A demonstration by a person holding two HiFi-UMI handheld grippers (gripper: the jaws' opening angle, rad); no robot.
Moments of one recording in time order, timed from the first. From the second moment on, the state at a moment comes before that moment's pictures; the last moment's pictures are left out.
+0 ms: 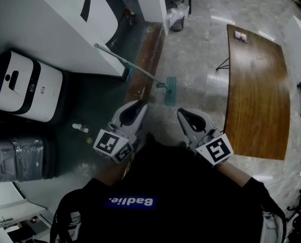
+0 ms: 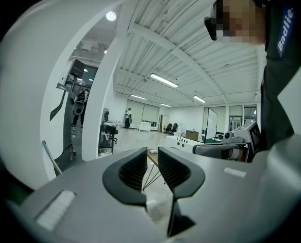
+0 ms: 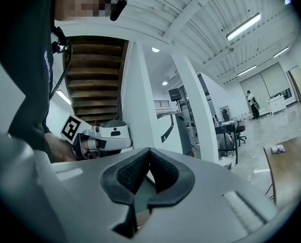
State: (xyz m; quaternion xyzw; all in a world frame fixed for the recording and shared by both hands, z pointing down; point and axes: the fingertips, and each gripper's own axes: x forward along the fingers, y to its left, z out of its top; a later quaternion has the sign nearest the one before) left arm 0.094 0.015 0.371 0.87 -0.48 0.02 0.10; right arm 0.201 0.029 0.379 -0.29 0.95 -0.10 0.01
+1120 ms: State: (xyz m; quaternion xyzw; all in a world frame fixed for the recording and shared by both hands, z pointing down) left arm -0.108 -0.199 0.444 0.88 -0.45 0.00 0.16; right arm 0.058 -0.140 0.372 -0.41 0.91 -0.06 -0.07
